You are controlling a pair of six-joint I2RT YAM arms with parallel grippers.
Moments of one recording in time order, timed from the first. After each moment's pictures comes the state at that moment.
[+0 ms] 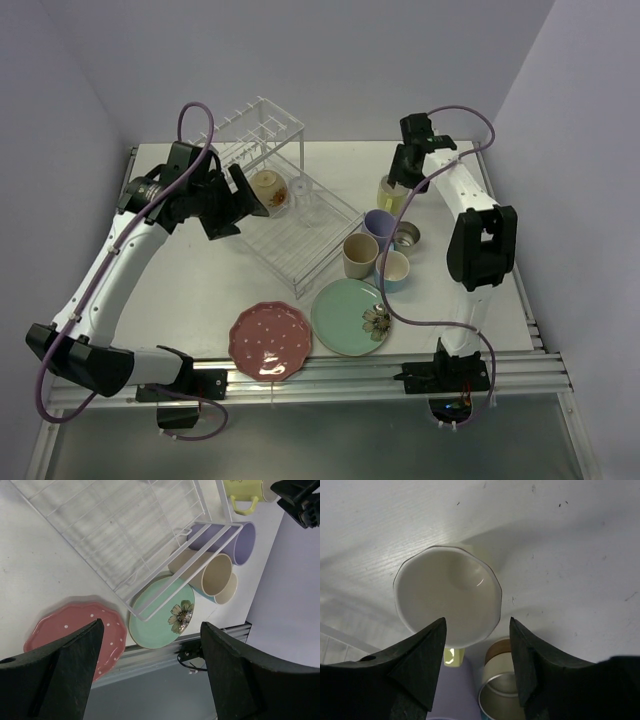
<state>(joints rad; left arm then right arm) -0.39 1.33 1.53 -1.05 0.18 -0.82 0.15 1.95 1.76 -0.84 0.19 0.43</state>
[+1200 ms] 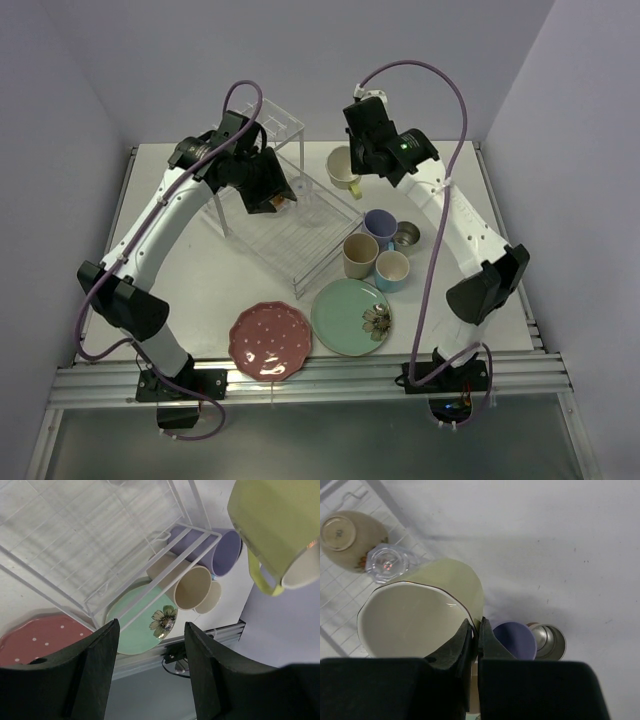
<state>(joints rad) -0.50 1.67 1.89 -1.14 0.16 -0.89 0.56 1.76 2.00 -0.99 0.43 0.30</state>
